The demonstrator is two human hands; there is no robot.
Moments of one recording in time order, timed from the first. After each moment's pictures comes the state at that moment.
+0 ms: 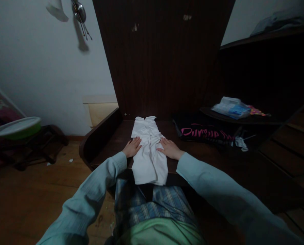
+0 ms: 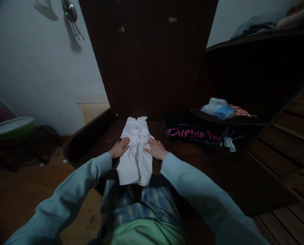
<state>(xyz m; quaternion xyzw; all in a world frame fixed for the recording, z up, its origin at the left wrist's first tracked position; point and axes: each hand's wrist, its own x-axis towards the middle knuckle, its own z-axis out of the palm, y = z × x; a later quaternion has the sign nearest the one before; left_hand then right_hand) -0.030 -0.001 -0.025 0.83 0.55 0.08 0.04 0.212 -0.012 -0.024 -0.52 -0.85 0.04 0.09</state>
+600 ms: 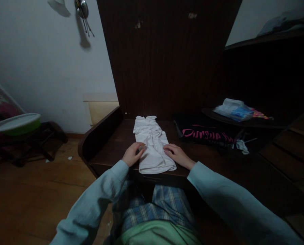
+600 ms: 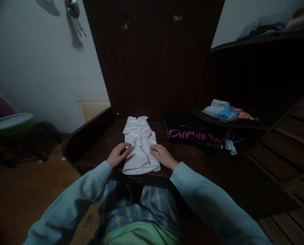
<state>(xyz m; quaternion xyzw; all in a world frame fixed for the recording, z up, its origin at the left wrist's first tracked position) -0.015 -0.056 -0.009 0.82 0.45 0.33 0.08 0.241 -0.042 -0.019 -0.42 -0.83 0.15 0.33</state>
